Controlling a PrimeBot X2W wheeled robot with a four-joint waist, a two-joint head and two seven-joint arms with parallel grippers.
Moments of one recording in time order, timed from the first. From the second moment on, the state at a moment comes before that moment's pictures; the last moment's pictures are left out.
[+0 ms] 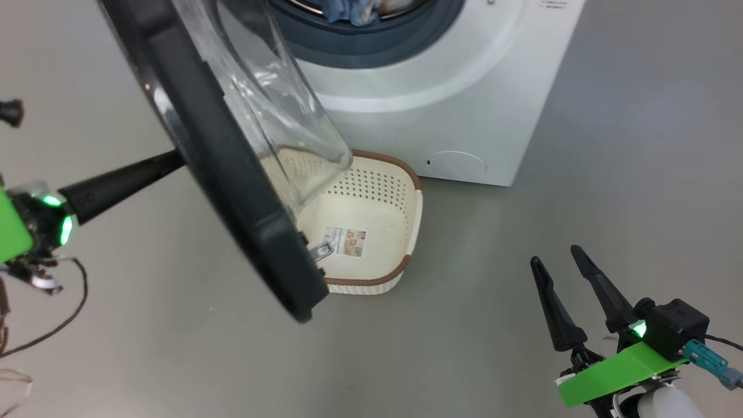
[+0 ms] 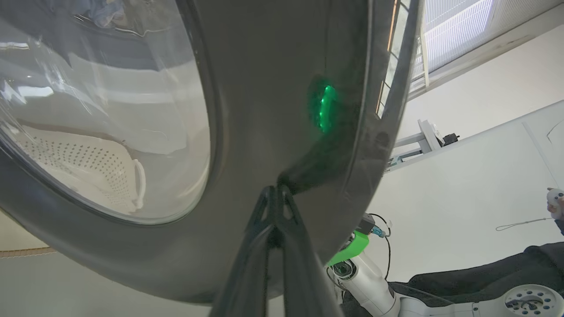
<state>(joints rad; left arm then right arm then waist) -0.62 0.46 -0.09 0.04 -1.63 -0.13 1.11 -0.11 -0.20 0.15 0.10 0.38 0.13 -0.26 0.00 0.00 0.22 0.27</state>
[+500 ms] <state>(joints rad) -0.77 0.37 -0.12 0.12 -1.53 -0.13 1.00 -0.15 -0.15 0.13 0.08 0.36 0.13 -0.26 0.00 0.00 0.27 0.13</state>
